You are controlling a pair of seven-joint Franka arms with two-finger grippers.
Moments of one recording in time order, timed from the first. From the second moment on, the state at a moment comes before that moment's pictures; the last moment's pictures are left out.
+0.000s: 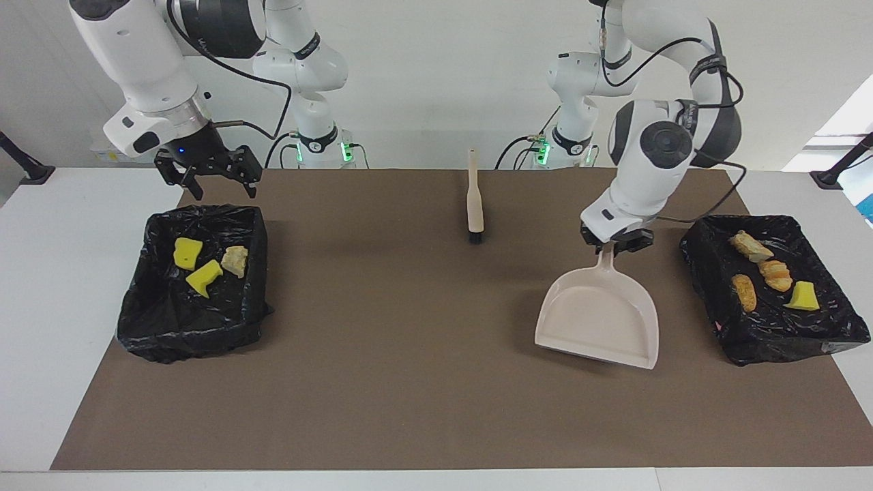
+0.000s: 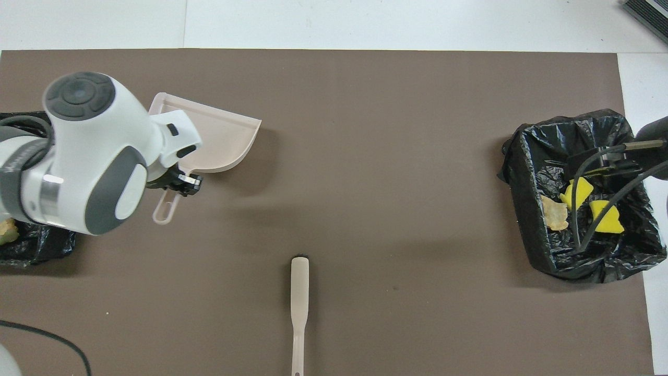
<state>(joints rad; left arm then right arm) -0.26 0.20 -0.07 -1.78 0.05 1.84 -0.12 -0.01 0.03 -0.01 -1.58 0.01 1.58 -0.04</state>
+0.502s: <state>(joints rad) -0.51 0.28 -0.07 -1.79 -0.06 2.01 -0.41 -0.01 0.03 -0.01 -1.58 0.01 1.58 -0.04</state>
